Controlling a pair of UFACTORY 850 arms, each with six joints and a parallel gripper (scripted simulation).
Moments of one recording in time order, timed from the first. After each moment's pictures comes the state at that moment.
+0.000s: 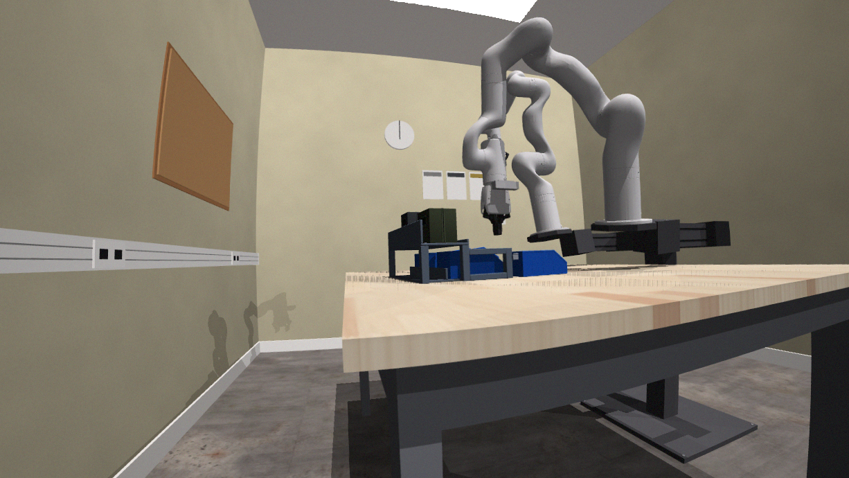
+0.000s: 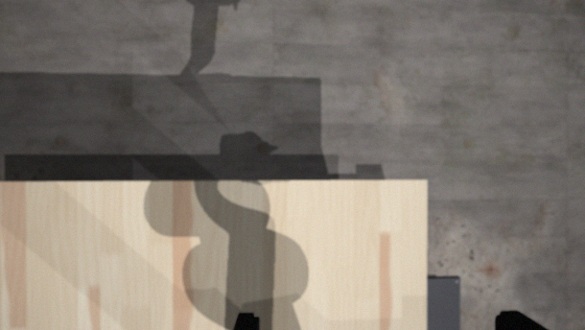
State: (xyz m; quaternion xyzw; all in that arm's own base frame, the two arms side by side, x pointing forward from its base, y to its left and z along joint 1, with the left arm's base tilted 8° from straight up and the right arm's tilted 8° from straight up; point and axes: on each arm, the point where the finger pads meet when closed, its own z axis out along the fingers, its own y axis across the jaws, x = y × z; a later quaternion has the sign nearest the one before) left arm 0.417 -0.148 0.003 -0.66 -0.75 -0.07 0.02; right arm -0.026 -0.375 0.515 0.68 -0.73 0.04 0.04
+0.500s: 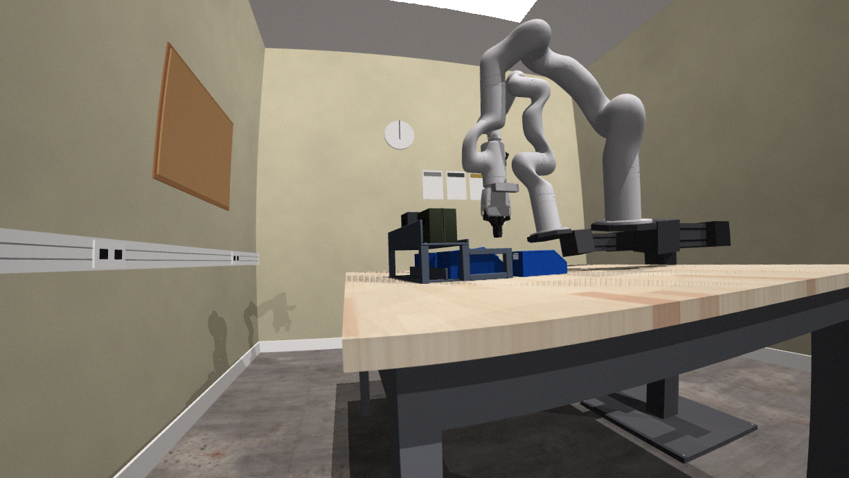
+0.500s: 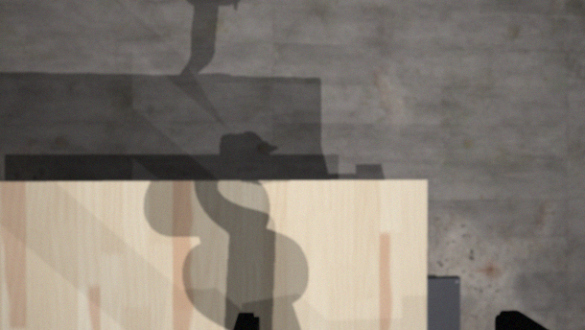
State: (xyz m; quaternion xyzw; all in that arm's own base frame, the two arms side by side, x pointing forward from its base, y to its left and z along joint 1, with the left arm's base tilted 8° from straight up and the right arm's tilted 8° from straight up) left arm 0.418 -0.147 -0.005 -0.66 -0.75 -0.07 0.02; right arm -0.026 -0.375 0.515 0.68 -0.73 0.04 0.04
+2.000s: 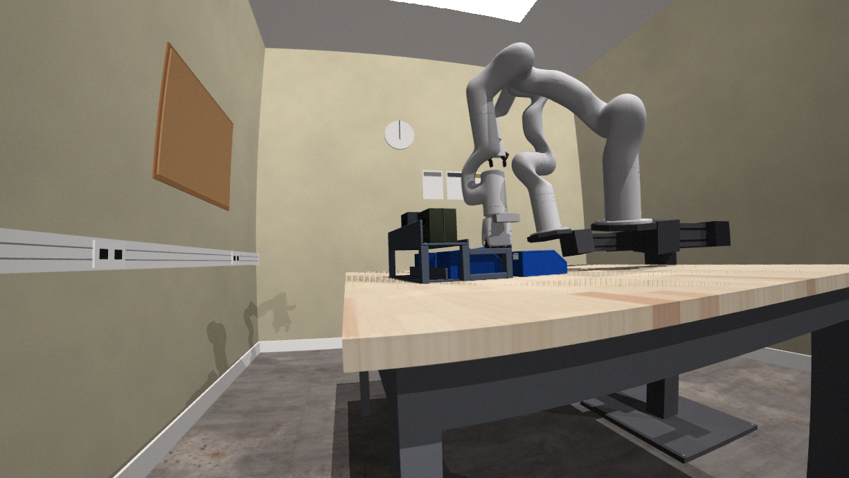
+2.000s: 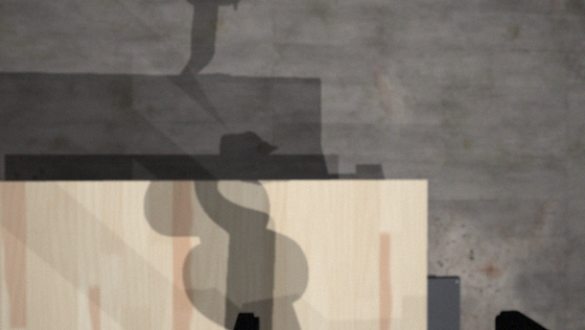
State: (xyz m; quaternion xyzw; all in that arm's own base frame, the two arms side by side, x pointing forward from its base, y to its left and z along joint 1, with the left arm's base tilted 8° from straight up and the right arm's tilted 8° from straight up) left arm 0.423 -0.134 -0.106 -0.66 -0.75 -0.07 0.03; right arm -0.026 -0.375 0.515 0.68 -0.73 0.04 0.04
